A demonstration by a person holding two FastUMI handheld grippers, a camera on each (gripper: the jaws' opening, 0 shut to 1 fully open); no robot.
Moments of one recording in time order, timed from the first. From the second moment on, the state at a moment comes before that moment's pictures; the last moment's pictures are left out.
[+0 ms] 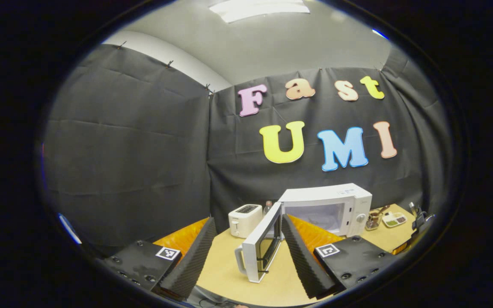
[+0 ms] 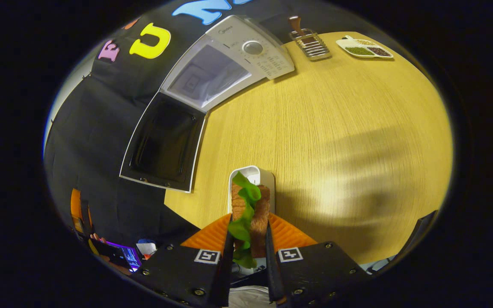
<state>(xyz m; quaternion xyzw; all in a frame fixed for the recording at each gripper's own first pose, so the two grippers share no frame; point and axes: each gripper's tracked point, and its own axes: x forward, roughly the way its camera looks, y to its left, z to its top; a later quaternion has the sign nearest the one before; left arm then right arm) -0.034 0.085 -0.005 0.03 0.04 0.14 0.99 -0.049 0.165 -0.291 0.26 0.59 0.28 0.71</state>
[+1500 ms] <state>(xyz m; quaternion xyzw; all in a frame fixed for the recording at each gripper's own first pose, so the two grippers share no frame) 0.151 0.243 -0.011 -0.03 0.01 0.03 1.00 0.125 0.307 -0.207 0.46 0.37 0.15 0.79</state>
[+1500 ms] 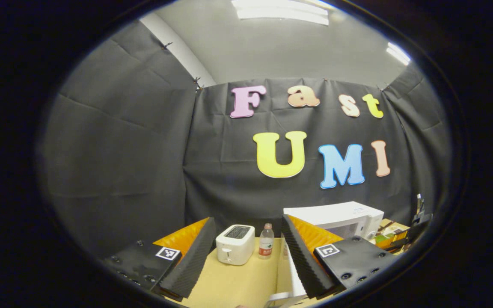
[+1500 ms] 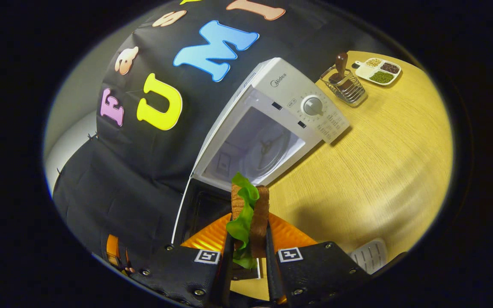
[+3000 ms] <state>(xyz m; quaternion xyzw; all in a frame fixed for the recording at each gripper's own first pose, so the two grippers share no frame) 0.154 0.341 -0.072 0.01 0.08 0.05 1.00 0.338 0.390 -0.306 0.48 0.28 0.05 0.83</state>
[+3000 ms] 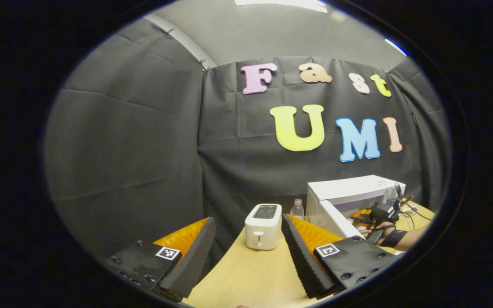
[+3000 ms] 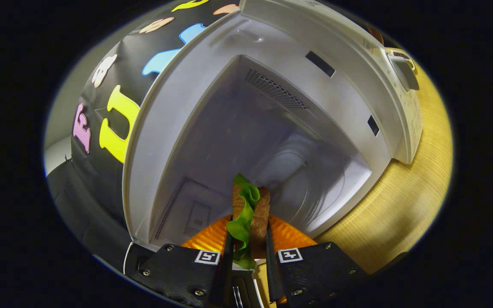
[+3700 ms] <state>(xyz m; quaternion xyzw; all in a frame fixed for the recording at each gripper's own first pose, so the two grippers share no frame) 0.157 0.318 -0.092 0.00 0.08 0.04 1.00 0.321 0.324 -0.323 0.28 0.32 0.00 0.91</state>
